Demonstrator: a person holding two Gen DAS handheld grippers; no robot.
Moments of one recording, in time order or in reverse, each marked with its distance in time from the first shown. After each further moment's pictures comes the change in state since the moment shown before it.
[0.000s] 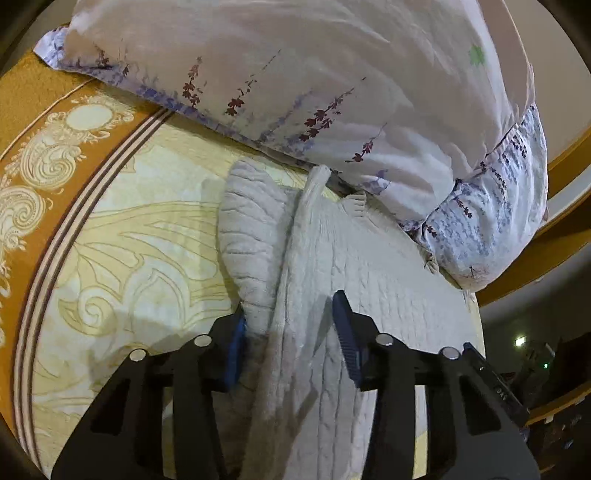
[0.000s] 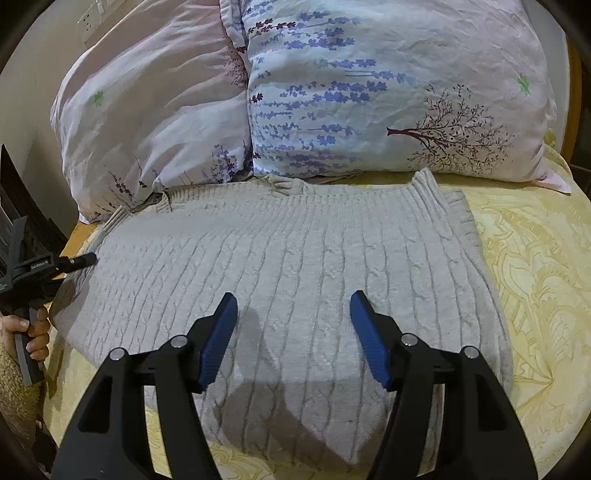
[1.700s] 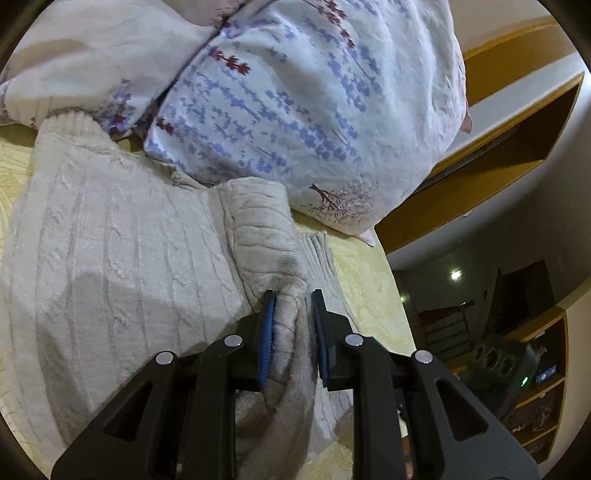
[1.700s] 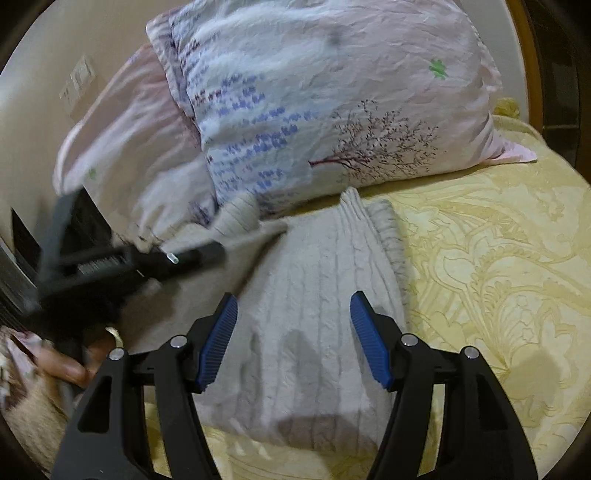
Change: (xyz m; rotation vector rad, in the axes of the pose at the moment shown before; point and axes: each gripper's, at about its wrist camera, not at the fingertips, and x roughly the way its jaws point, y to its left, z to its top) left arm 0.118 -0.238 -0.059 0.160 0.182 -0.341; right arm -0.048 -0.071 -0.004 0.187 -0.122 0.111
